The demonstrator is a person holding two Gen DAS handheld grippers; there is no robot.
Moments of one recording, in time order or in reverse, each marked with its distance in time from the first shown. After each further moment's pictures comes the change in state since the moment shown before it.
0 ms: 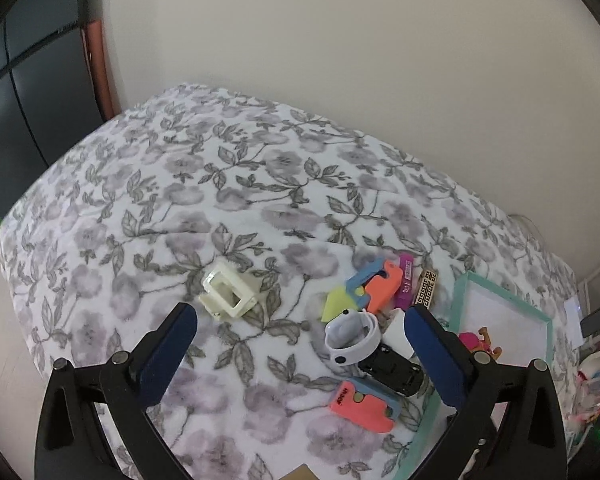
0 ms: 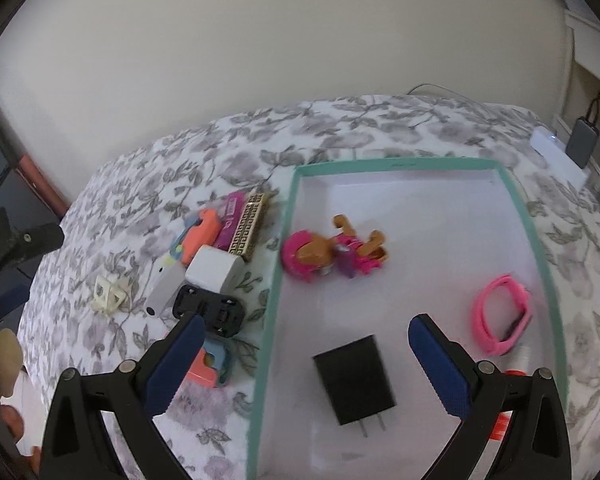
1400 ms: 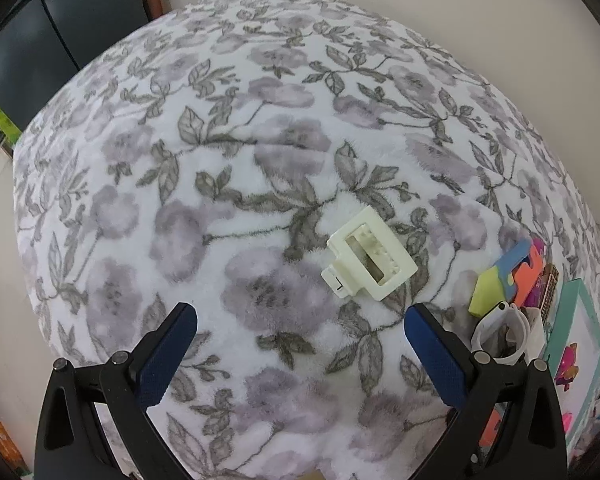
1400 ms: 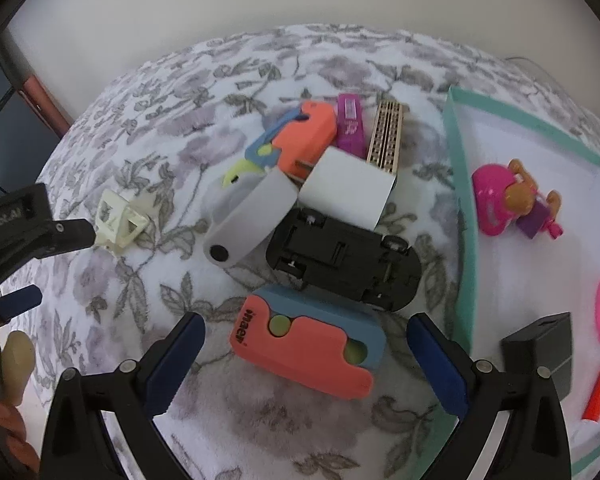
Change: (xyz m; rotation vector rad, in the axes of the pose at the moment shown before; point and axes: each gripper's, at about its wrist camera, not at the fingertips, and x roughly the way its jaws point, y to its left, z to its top) left arm 0.090 0.096 -0.002 -0.173 0.294 0.155; right arm 0.081 0.105 -0.030 -0.161 0.222 -0.012
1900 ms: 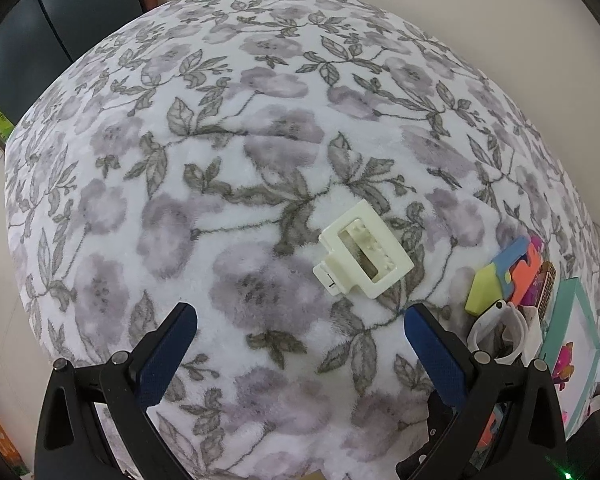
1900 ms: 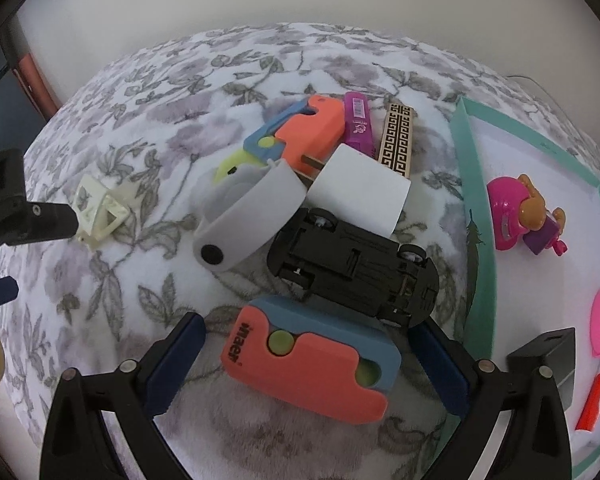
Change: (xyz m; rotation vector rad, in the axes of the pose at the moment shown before) left arm 0.005 -0.001 0.004 0.012 0.023 -0.025; right arm 0.018 0.016 -0.002 -0.048 -0.019 -0.081
